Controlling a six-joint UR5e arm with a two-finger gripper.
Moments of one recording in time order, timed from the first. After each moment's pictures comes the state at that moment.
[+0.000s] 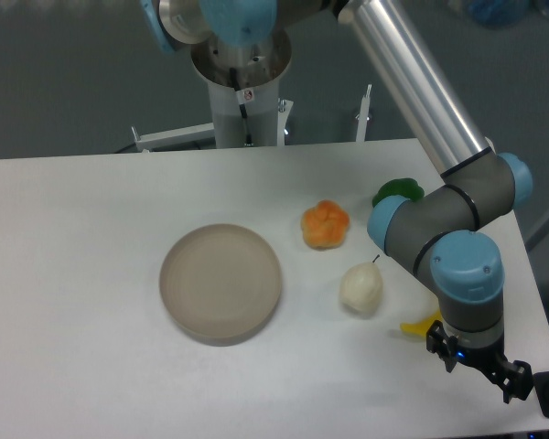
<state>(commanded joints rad) 2.37 -2.40 -1.07 -0.83 1.70 1.27</state>
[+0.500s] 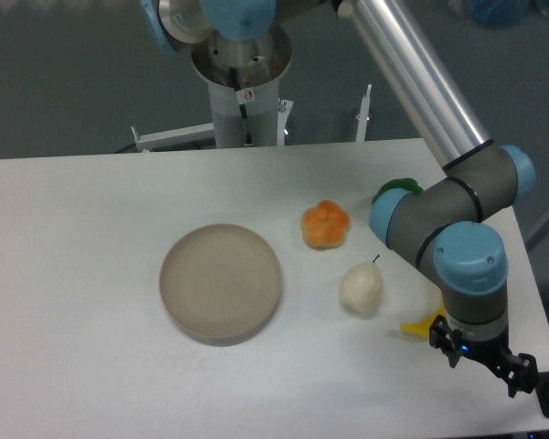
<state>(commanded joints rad) 2.39 -2.35 -1.12 -0.83 1.70 1.26</state>
